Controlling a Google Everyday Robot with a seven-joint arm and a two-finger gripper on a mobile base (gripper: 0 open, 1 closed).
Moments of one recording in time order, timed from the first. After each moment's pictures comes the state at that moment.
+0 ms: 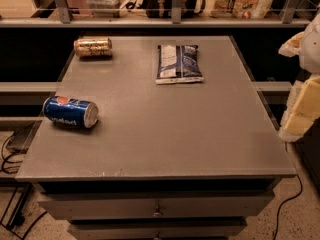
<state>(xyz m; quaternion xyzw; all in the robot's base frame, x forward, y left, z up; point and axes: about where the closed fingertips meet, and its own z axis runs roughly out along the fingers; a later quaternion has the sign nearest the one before) 0.438 -0.217 0.976 -0.60 0.78 -0.03 0.16</state>
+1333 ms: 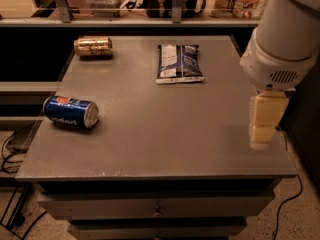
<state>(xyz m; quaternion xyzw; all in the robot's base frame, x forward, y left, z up) 0.448 -0.175 0.942 -0.66 0.74 -0.10 0.07</state>
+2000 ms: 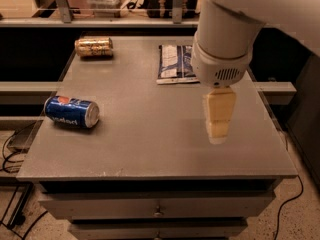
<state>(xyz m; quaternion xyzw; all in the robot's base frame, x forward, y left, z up) 0.467 -0.091 0.931 -0.74 0.66 -0.09 0.08</state>
